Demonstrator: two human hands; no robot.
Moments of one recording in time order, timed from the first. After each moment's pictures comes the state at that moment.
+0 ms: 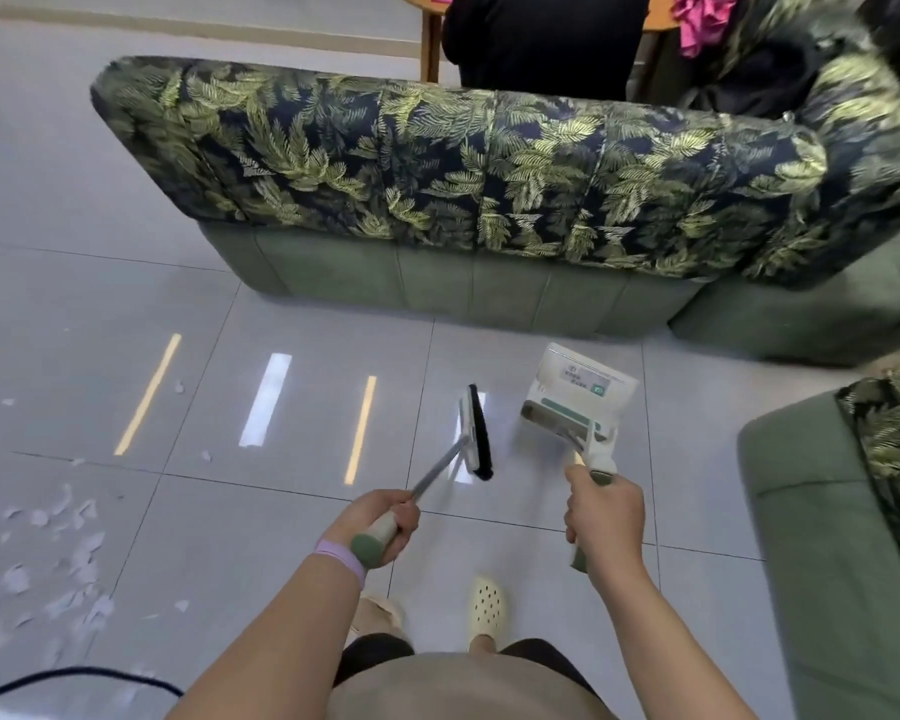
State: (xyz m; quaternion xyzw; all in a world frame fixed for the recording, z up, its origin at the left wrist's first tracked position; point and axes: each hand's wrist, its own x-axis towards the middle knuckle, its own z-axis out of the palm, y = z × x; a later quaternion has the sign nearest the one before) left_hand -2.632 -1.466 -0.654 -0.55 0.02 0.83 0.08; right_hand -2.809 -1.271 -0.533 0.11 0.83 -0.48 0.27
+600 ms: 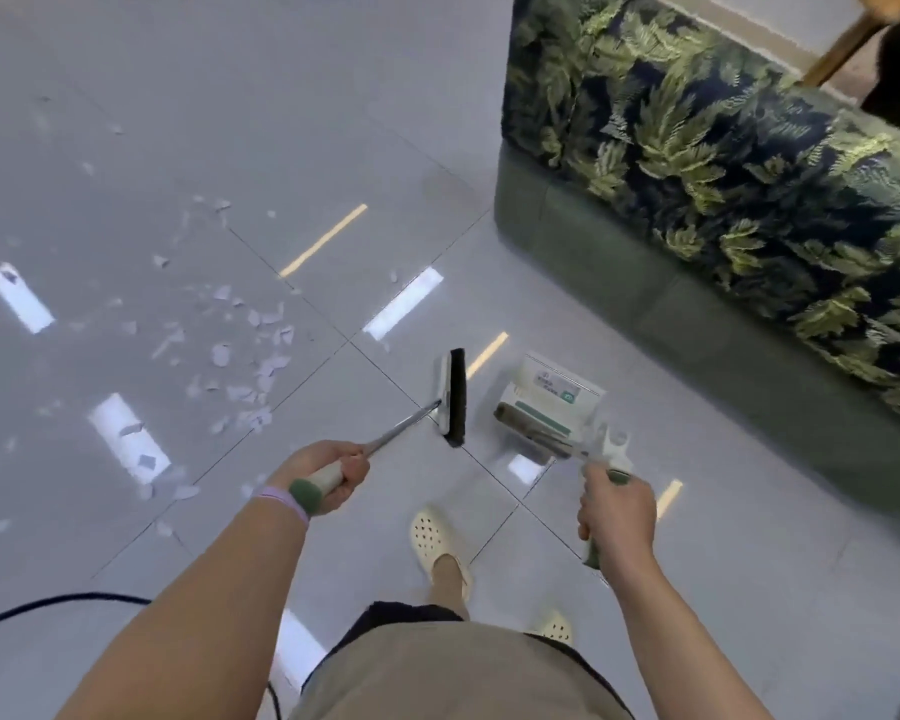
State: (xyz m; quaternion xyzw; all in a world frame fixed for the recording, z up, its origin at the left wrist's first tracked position) left_hand -2.289 -1.634 -0.638 -0.60 -0.11 0.78 -0.17; right_hand -2.614 -1.519 -0.561 -0.10 0.83 -0.35 0.43
